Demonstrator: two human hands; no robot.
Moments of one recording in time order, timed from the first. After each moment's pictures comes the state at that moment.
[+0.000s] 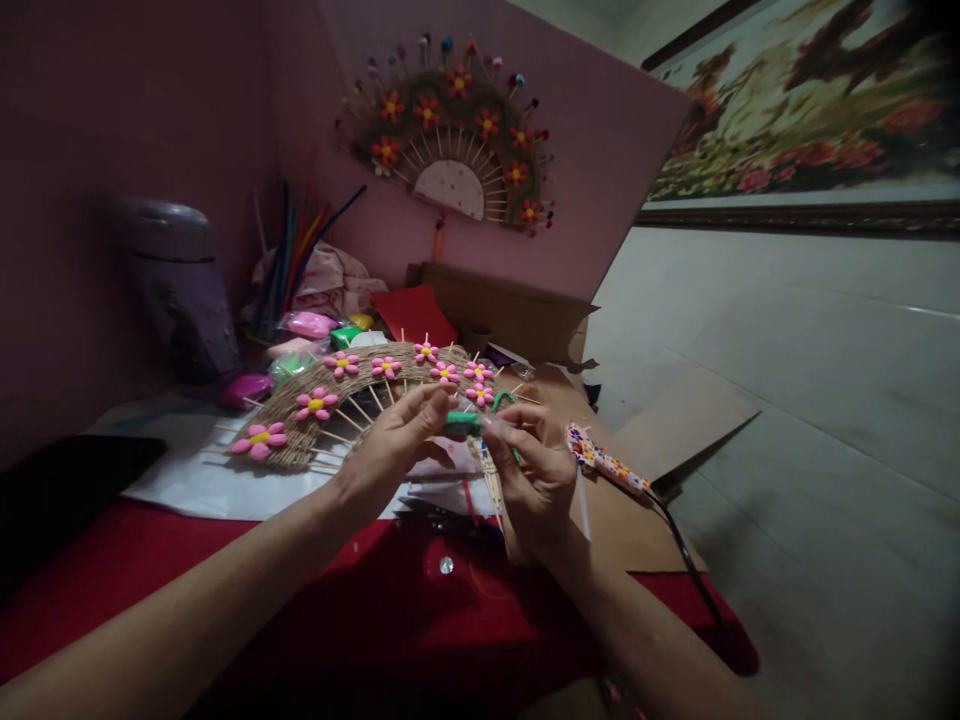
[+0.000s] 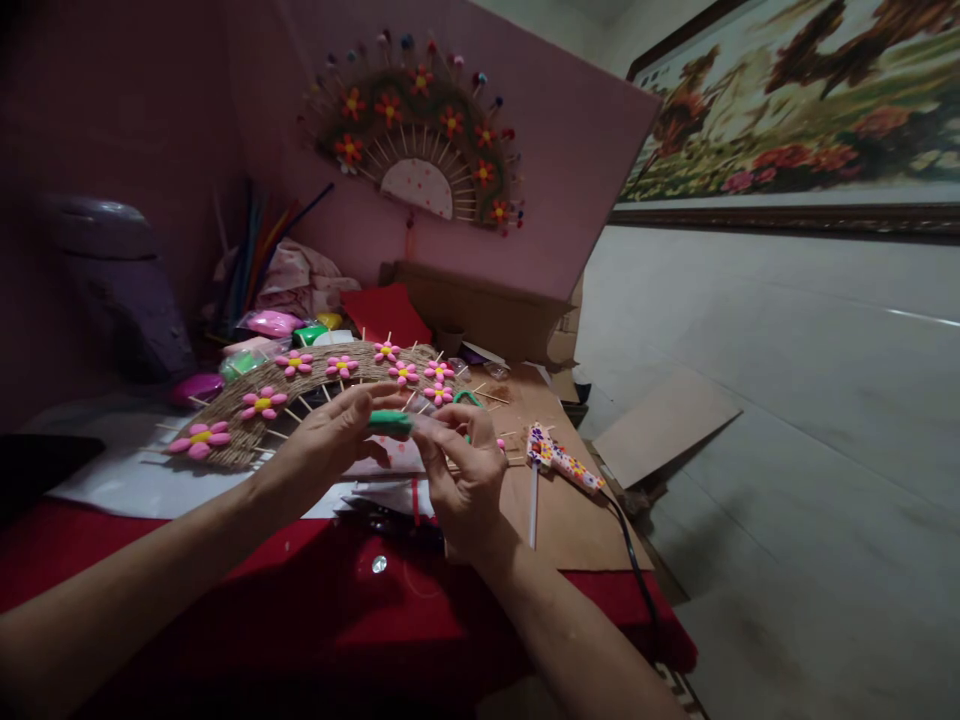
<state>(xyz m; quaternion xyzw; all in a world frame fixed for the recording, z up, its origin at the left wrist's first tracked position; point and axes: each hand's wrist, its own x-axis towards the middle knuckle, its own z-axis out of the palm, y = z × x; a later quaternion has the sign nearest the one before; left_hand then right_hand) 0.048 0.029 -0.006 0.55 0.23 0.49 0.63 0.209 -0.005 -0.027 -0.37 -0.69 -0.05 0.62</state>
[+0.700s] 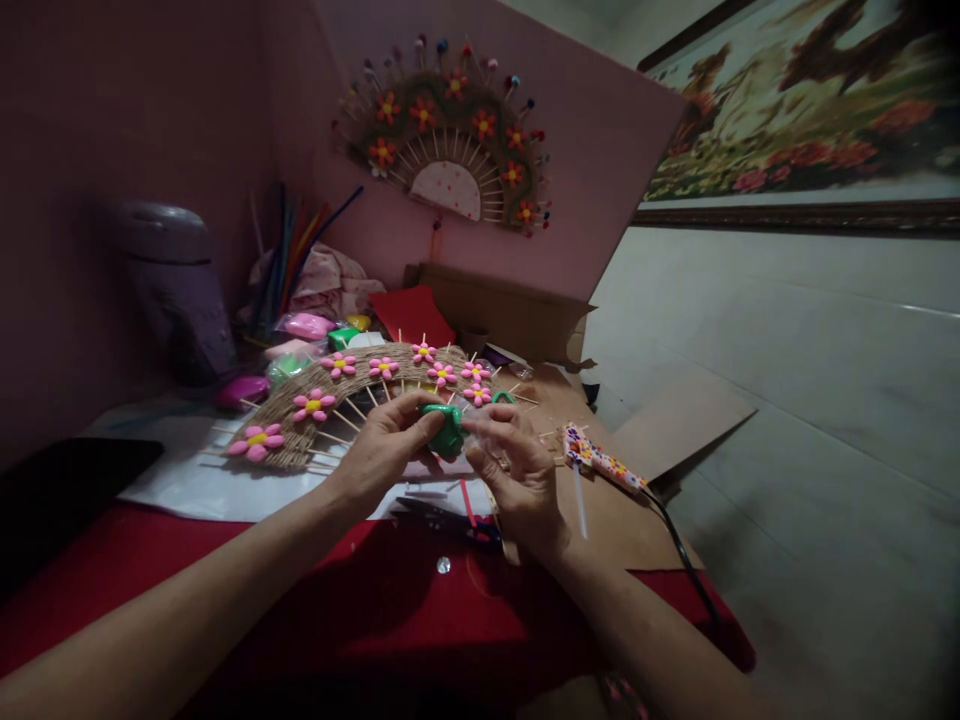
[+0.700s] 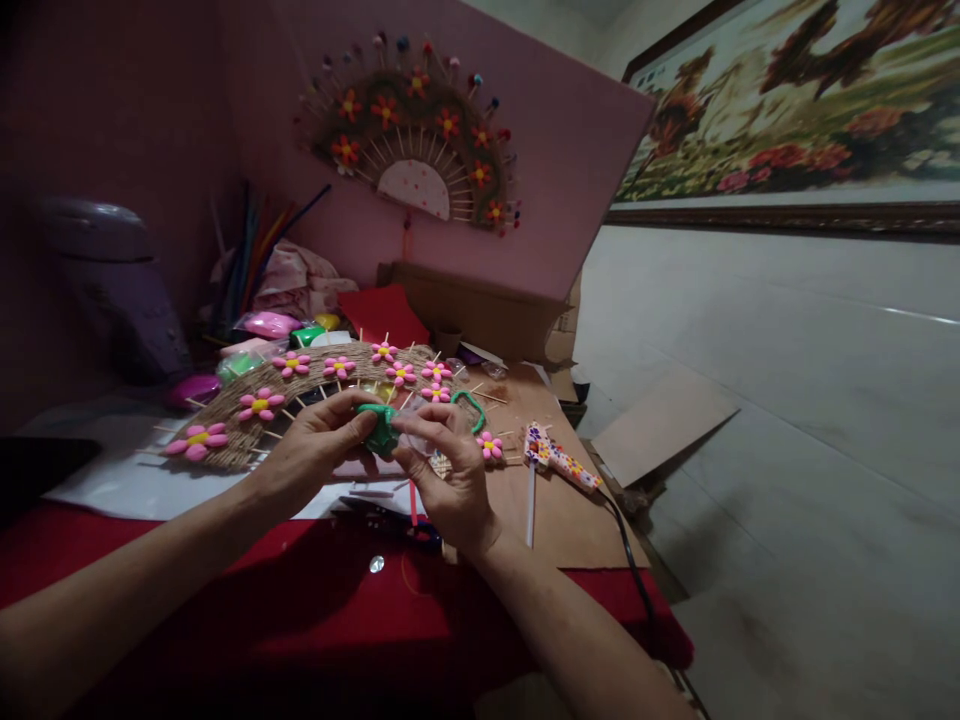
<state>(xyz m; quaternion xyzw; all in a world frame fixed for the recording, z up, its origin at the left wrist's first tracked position) 0.044 0.038 -0.016 0.59 0.22 0.49 0.61 0.211 0.000 -0.034 -0.34 -0.72 0.12 0.60</state>
